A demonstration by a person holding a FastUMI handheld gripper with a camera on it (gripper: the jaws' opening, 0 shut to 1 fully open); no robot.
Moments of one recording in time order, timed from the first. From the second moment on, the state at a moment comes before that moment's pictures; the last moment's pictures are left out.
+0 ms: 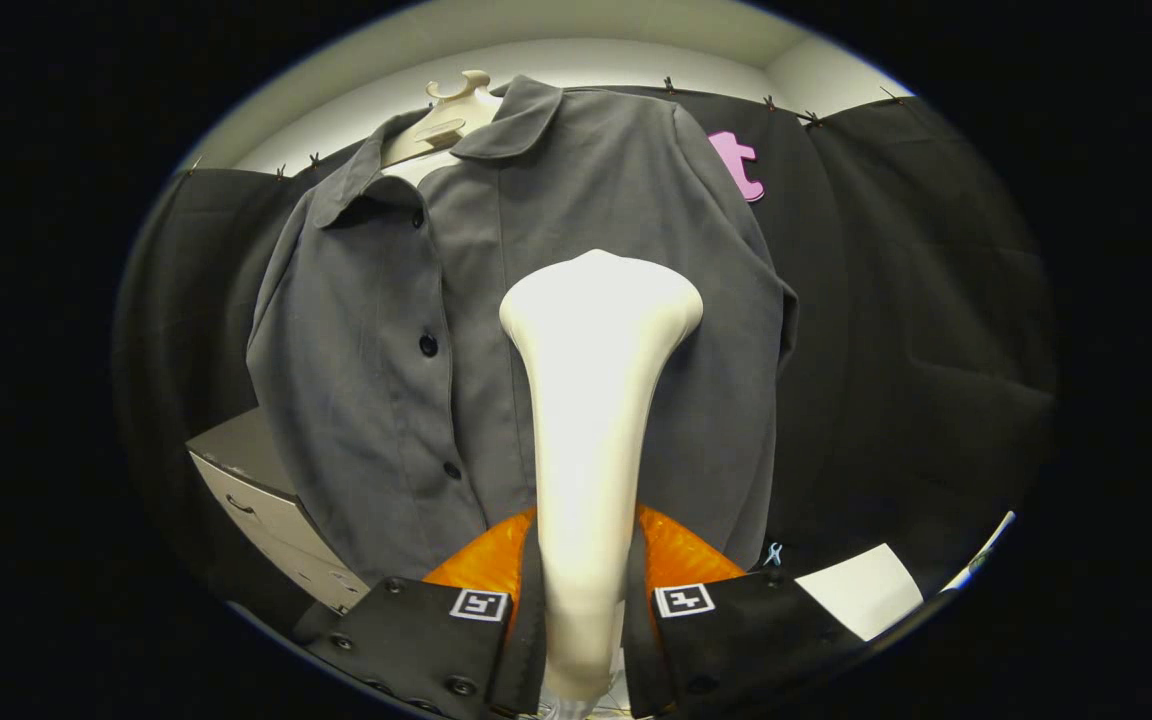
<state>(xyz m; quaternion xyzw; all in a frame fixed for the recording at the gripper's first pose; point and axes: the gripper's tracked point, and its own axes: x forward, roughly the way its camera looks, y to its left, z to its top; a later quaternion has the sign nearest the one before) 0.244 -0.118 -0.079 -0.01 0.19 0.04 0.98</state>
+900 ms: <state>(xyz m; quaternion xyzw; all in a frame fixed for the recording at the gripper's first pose) 0.206 -0.126 -0.185 -0.01 0.27 0.04 0.96</state>
